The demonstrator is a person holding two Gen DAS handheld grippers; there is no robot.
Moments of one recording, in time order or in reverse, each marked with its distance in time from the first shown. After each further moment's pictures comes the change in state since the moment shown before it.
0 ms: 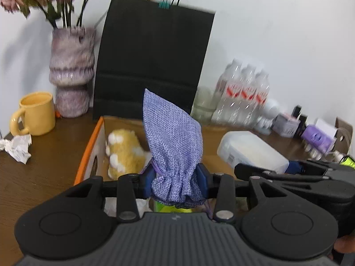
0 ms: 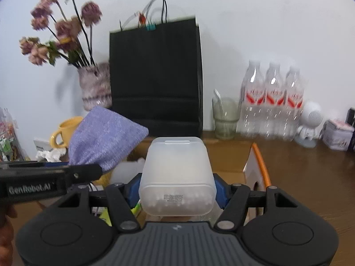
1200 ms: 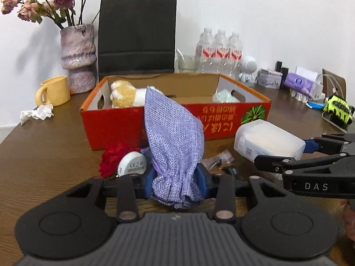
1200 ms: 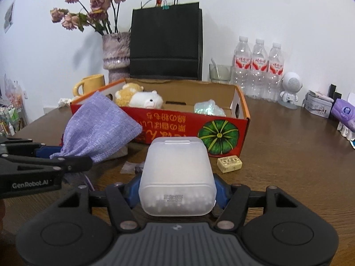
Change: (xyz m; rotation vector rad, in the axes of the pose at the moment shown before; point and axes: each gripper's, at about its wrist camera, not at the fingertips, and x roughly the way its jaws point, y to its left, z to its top) left arm -0.110 -0.053 -0.125 0.160 0.016 0.057; right arm -0.131 0.004 -0.129 -0.058 0.020 -0.006
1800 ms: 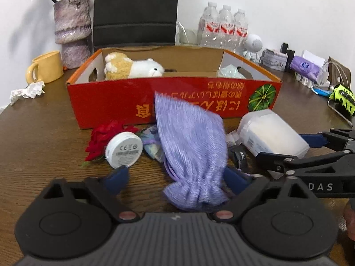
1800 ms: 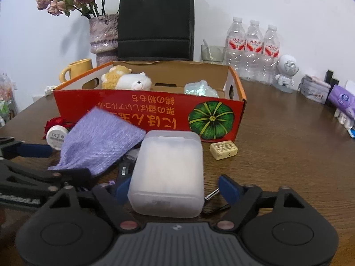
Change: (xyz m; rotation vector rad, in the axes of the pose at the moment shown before) left arm 0.039 0.002 -0.002 -0.021 0.153 -0.008; right arm 0.029 -0.006 0.000 0.024 0.130 -0.017
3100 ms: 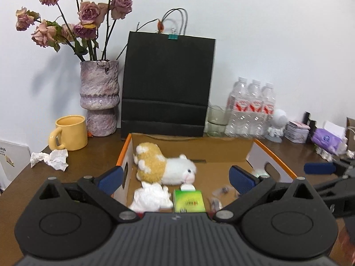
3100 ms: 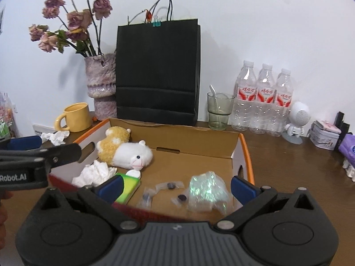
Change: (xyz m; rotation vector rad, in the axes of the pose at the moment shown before) left arm -0.025 0.040 0.095 -0.081 -0.305 0.081; right arm 0.009 0.003 0.111 -0.037 -0.141 -0.017
